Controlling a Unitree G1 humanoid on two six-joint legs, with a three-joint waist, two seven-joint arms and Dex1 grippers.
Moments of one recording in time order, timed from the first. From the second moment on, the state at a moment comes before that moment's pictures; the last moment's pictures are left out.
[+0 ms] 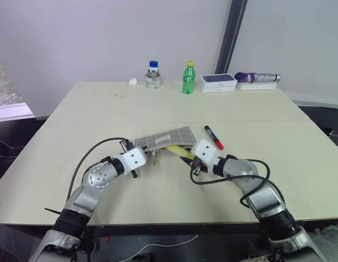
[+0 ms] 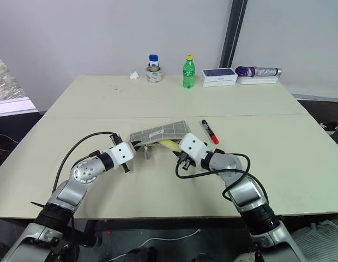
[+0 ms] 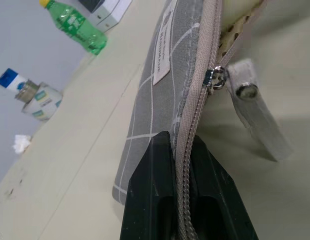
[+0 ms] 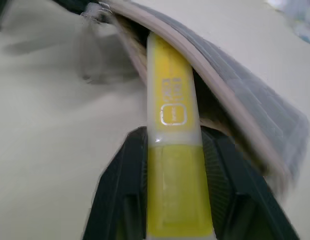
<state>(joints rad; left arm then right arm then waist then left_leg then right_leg) -0.45 0.51 -0.19 0.22 0.24 -0.23 -0.54 -0.53 -0.49 0.32 -0.11 -0.06 0.38 0.71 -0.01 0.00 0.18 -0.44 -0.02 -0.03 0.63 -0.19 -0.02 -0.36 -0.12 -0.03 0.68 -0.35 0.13</state>
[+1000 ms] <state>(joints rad) -0.44 0.53 -0.18 0.14 0.18 -0.26 -0.67 -0.61 -0.42 0.41 0.00 -0.24 0.23 0.81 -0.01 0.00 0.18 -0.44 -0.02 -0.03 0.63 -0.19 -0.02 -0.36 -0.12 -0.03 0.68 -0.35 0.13</state>
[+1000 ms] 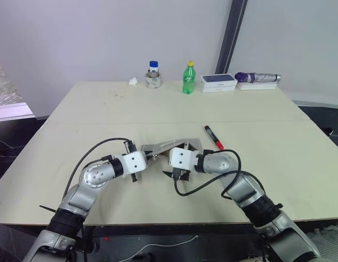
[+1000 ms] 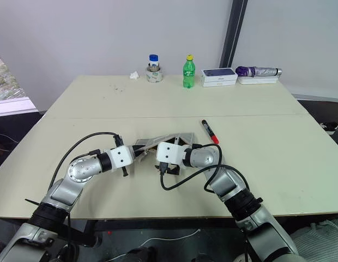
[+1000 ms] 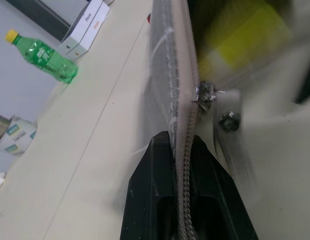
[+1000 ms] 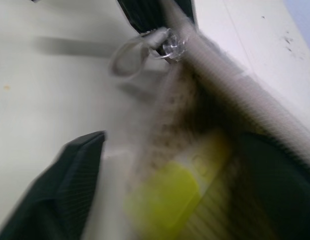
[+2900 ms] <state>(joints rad) -0.38 0.58 -0.15 0.15 0.19 -0.26 -0.63 -0.69 -0.40 -0.08 0.45 0.13 0.56 0.40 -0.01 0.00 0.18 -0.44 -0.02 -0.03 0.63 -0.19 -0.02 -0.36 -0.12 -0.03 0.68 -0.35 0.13</state>
